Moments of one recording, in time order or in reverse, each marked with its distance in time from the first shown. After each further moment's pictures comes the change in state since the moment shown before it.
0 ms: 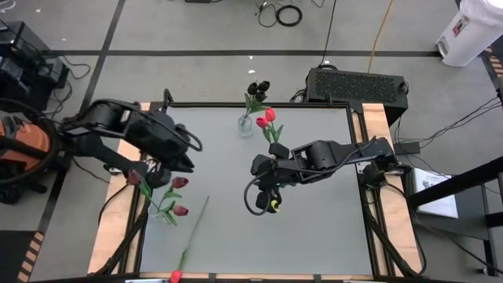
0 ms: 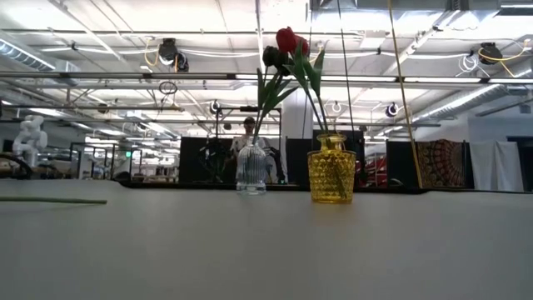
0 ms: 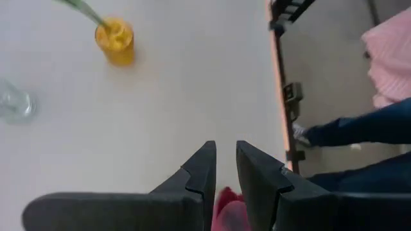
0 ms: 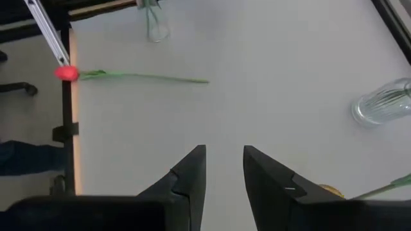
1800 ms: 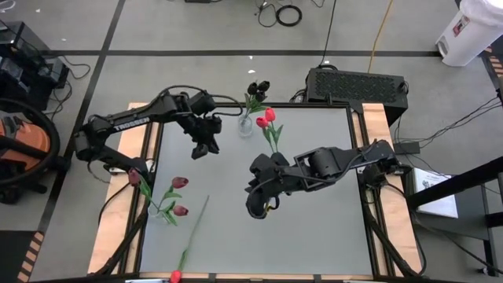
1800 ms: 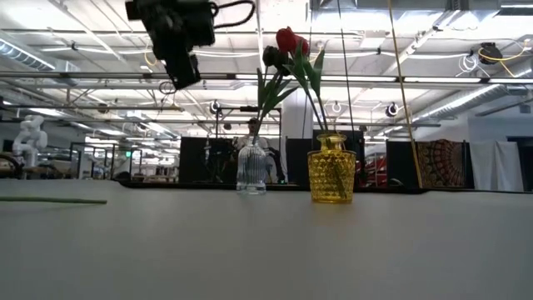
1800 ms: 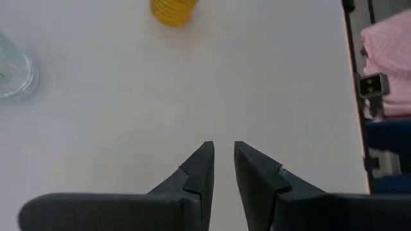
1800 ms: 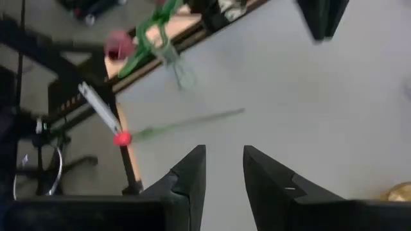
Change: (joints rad) left arm 0.612 0.080 -0.656 0.436 0.412 0.501; right arm 0.051 0.000 0.000 0.144 0.036 0.334
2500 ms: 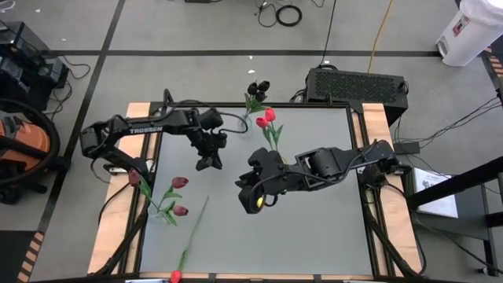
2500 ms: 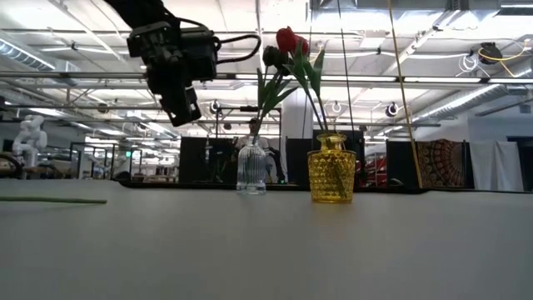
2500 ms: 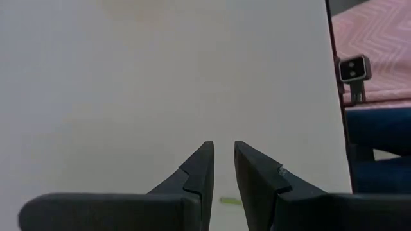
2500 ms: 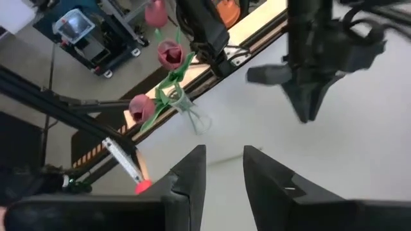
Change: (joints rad) left arm -0.048 0.065 -0.235 0.243 0.135 -0.041; right arm 0.003 0.000 0.000 0.156 0.107 0.075
